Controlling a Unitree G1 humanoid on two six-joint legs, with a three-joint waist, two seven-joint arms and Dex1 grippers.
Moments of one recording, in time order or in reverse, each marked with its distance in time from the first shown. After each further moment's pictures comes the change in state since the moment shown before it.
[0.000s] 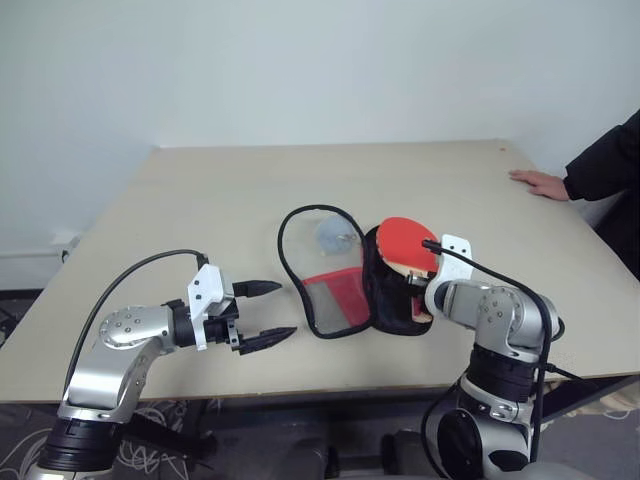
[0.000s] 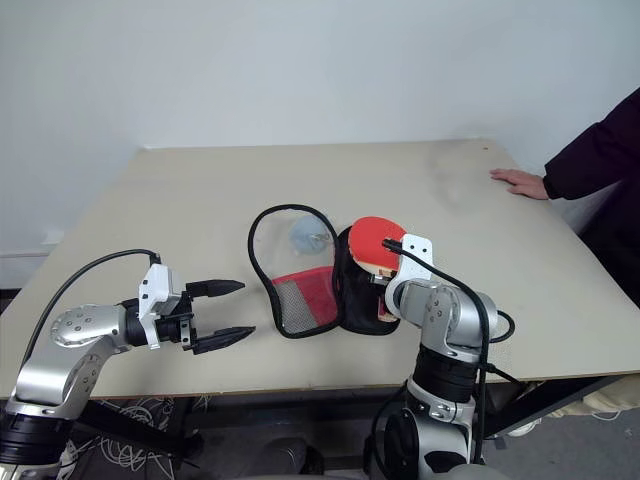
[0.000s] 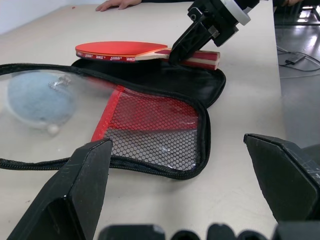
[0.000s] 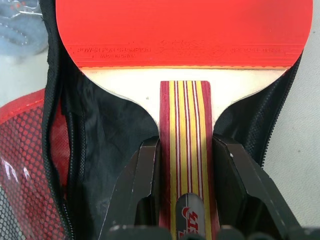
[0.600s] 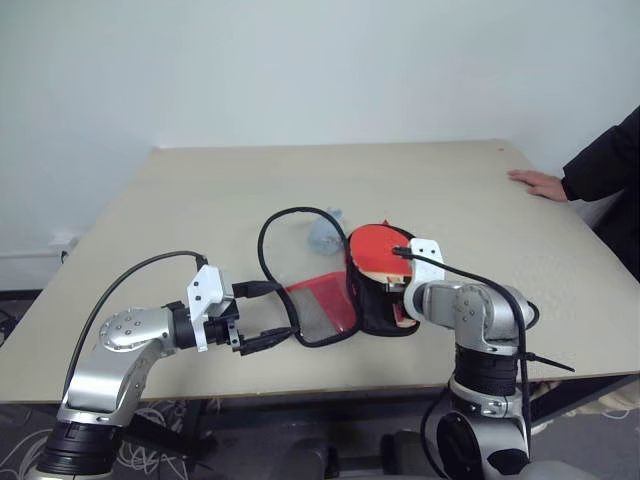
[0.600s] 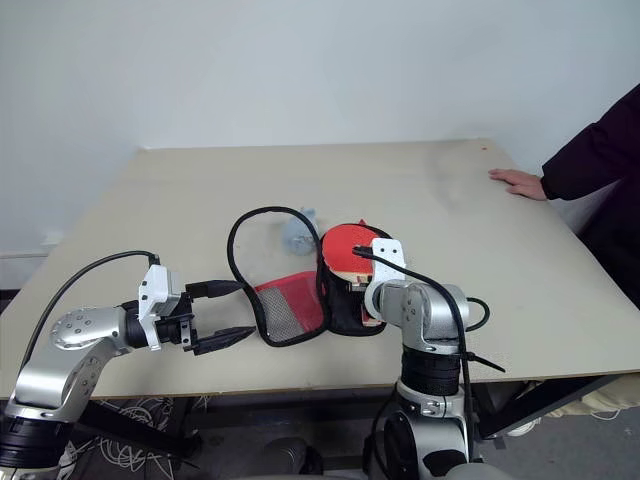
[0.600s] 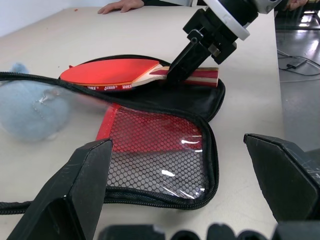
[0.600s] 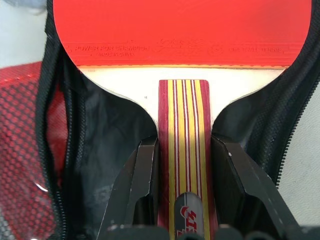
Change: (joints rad) left arm 0.016 0.000 0.000 -0.014 -0.016 0.005 0.024; right arm -0.004 -0.017 0.168 0.091 -0.019 -0.028 0.033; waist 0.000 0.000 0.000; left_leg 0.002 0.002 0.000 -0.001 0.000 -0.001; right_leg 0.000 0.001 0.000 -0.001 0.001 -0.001
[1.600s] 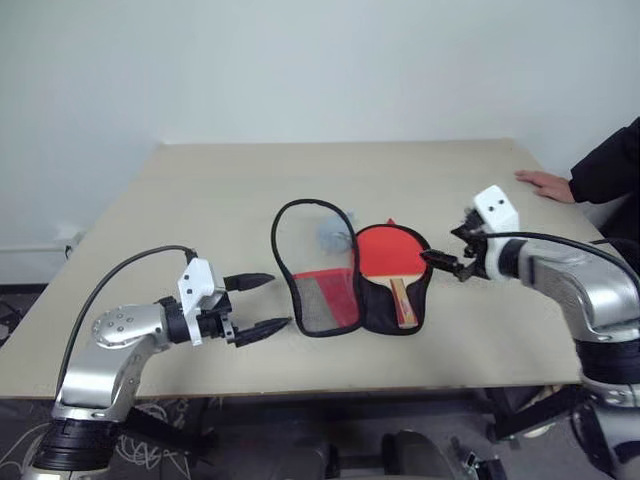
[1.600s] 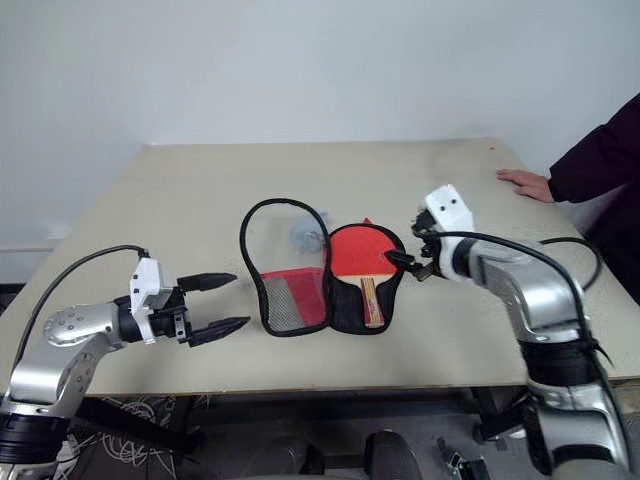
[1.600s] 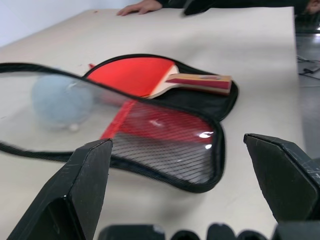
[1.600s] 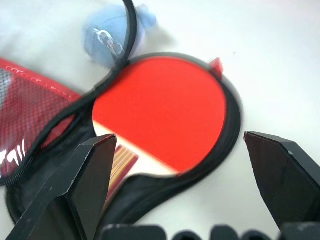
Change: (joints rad) left arm -0.026 0.018 0.041 0.057 -0.014 -0.007 -0.004; right arm 0.092 -0.848 0.136 0.038 0.193 -0.819 0.820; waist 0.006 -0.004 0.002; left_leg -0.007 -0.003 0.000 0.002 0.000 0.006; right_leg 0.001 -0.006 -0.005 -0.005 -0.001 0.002
